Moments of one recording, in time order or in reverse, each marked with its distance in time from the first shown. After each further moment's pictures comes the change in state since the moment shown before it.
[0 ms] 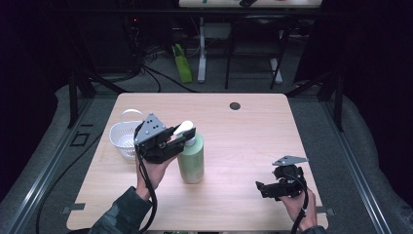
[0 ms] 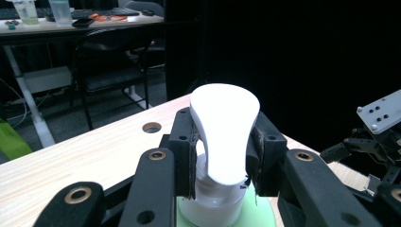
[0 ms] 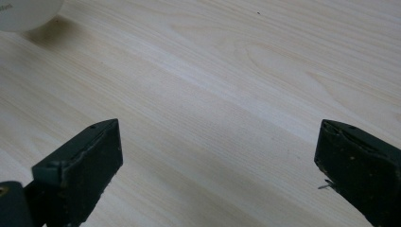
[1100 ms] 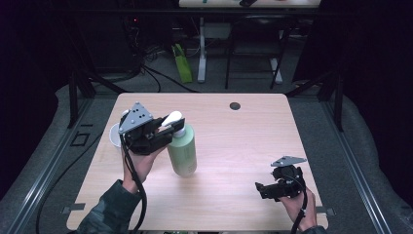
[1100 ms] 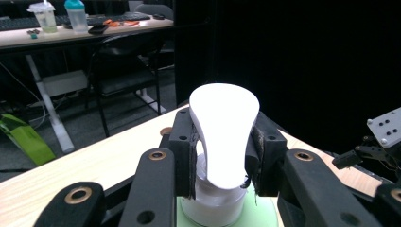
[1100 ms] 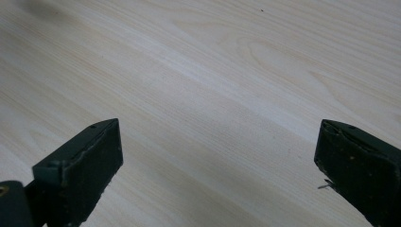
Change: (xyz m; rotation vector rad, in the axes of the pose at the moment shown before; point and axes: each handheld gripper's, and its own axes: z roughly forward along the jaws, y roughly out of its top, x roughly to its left) left arm 0.016 0.026 -0.019 0.008 0.036 0.022; right arm 0.003 0.000 0.001 0.015 -0.003 -0.026
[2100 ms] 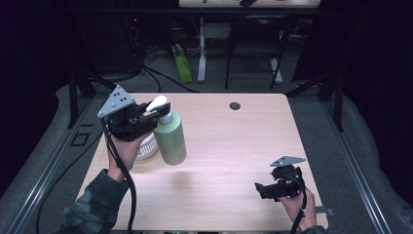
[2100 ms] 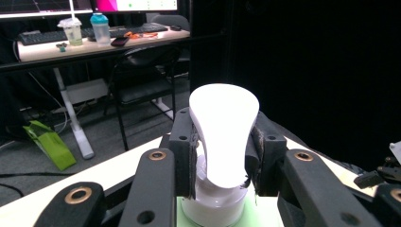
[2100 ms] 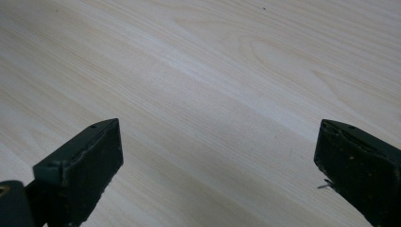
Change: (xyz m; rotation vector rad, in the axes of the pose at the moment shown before) left arm 0.027 0.029 -0.018 -0.029 0.055 0.002; right arm 0.001 0.000 0.001 0.006 0.004 -0.001
